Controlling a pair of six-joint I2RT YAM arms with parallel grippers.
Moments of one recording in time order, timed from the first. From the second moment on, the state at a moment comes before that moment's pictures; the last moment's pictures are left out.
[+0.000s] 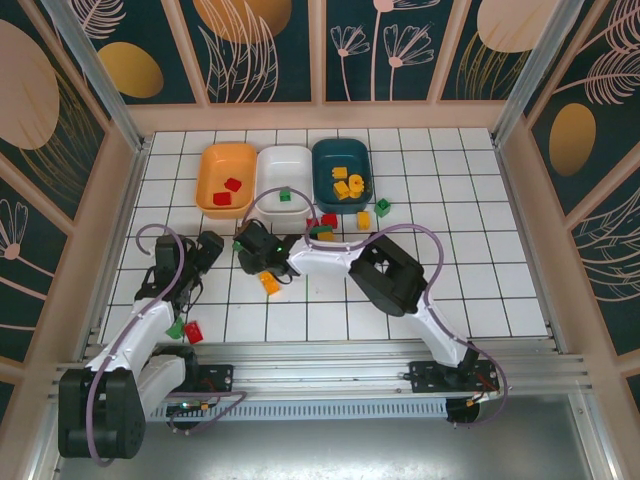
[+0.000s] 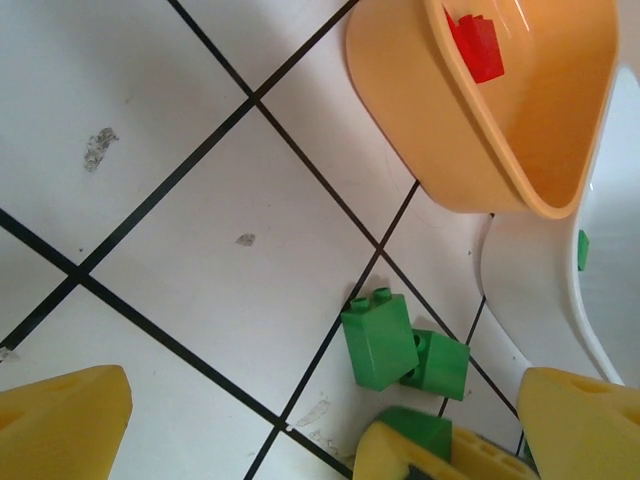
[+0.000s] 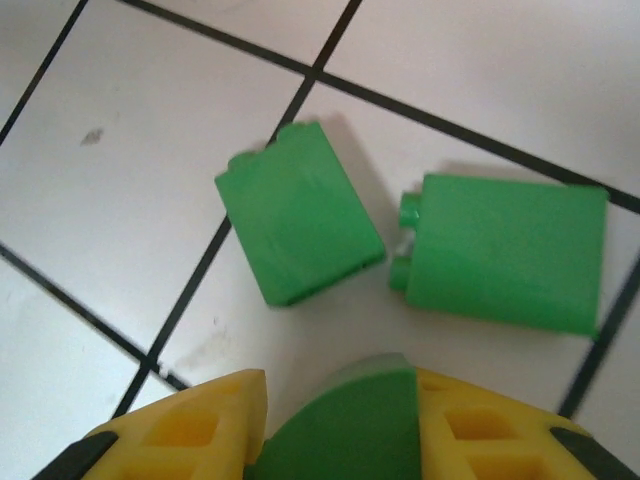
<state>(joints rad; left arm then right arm) -0.03 0.97 0.38 -0.11 0.06 -0.96 1.08 2.26 1.65 -0.26 0.14 0.51</state>
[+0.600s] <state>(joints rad) -0.03 0.85 0.56 -0.34 0.01 -0.92 0.74 2.26 1.83 -0.23 0.14 0.42</state>
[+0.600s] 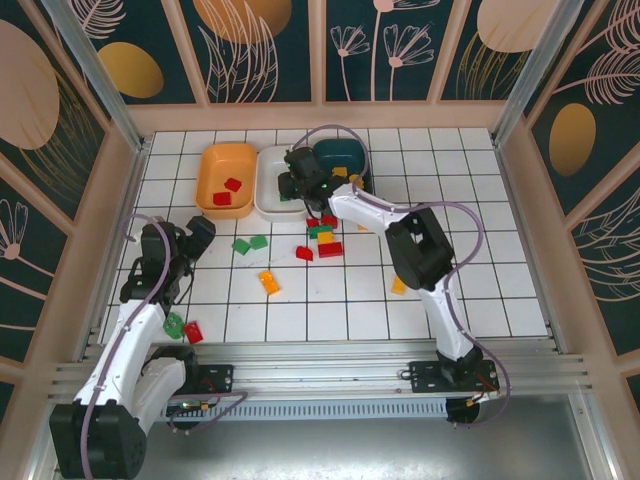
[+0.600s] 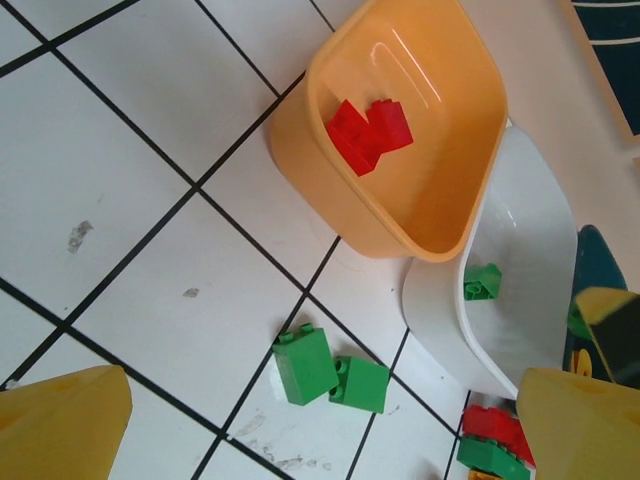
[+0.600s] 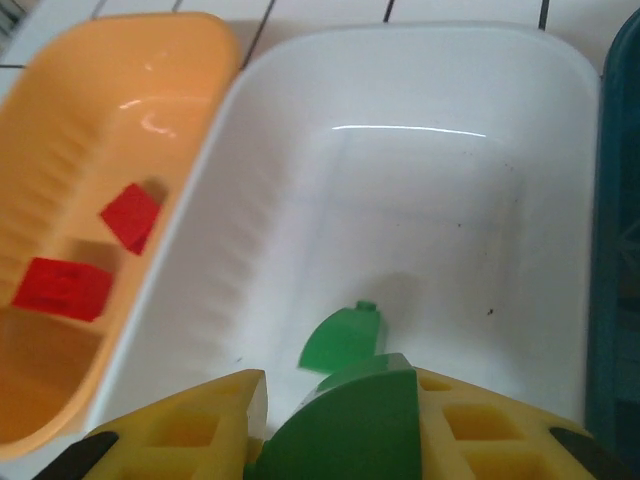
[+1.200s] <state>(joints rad) -0.03 0.95 0.76 -0.82 -0.14 -1.00 0.77 2.08 1.65 -0.21 0.18 0.36</state>
